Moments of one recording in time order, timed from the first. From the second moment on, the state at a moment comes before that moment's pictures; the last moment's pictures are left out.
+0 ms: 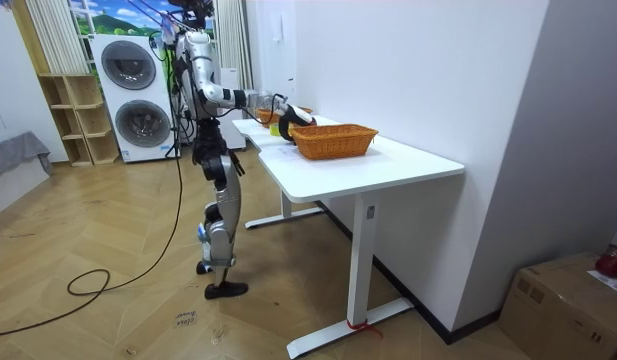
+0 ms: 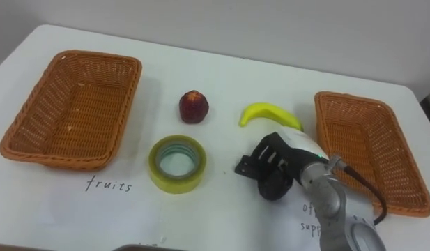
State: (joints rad) left arm 0.16 0.26 -0.01 0.94 0.17 0.08 0.15; right arm 0.01 -0.36 0.13 -0.04 -0.77 0.22 0.46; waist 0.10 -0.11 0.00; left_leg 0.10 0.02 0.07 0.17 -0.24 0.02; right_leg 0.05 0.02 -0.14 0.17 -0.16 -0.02
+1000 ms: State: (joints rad) left arm 0.25 0.23 0.04 0.97 0.12 0.01 0.19; right arm 0.02 -0.35 -0.11 -0.16 -0.41 0.07 0.23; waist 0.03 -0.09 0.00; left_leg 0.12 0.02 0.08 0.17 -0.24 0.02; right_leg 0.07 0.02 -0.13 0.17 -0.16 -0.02
